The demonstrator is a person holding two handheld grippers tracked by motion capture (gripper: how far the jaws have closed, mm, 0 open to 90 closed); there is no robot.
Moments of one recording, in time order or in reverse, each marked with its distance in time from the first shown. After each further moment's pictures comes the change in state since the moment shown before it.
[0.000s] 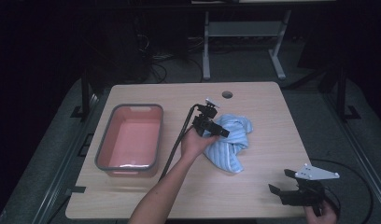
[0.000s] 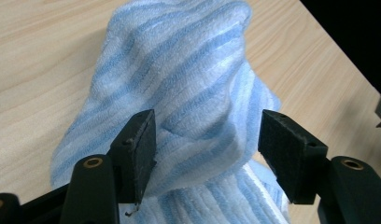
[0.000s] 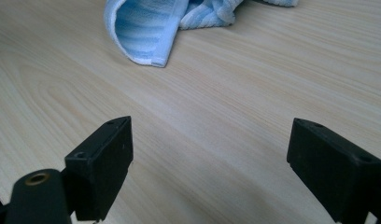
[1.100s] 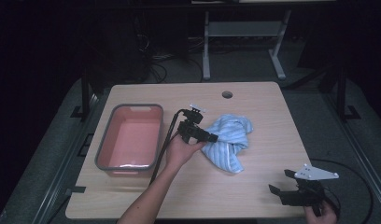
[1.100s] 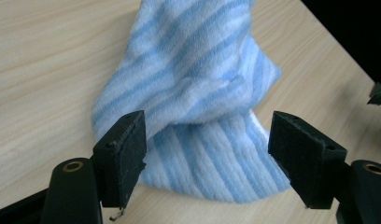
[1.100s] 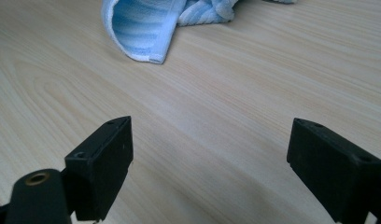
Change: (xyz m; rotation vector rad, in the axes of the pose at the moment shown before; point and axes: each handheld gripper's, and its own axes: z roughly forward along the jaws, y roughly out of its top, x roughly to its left) left arm 0.011 -0.036 -0.036 -0.037 0.016 0.004; right arm -0.001 -0.001 0.001 0.010 -0.008 -0.008
